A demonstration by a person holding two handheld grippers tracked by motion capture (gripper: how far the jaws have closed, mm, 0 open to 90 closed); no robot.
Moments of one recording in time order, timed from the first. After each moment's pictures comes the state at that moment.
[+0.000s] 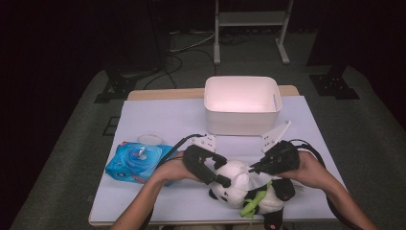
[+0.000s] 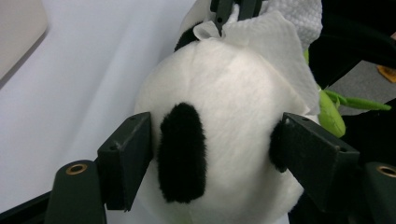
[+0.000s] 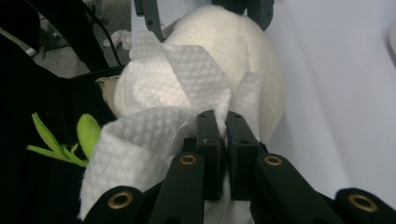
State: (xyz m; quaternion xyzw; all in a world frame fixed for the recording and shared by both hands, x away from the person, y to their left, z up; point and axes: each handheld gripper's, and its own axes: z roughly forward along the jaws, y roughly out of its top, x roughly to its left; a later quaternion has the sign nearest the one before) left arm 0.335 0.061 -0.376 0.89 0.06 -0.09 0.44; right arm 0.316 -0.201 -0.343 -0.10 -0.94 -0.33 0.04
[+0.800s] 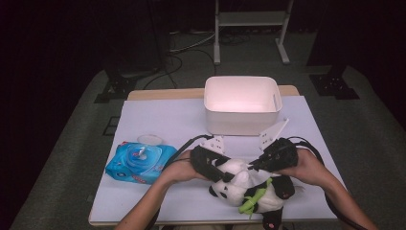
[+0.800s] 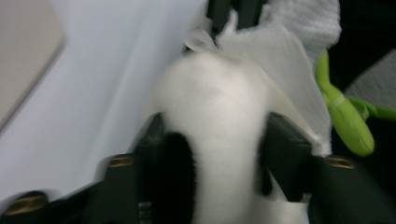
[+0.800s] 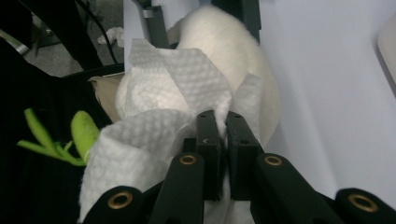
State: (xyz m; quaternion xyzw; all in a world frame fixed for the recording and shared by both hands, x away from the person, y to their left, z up) left arm 0.330 0.044 -0.367 0.90 0.05 -0.02 0.43; right arm 0.322 -0.198 -0.339 -0.10 -0.94 -0.33 0.03
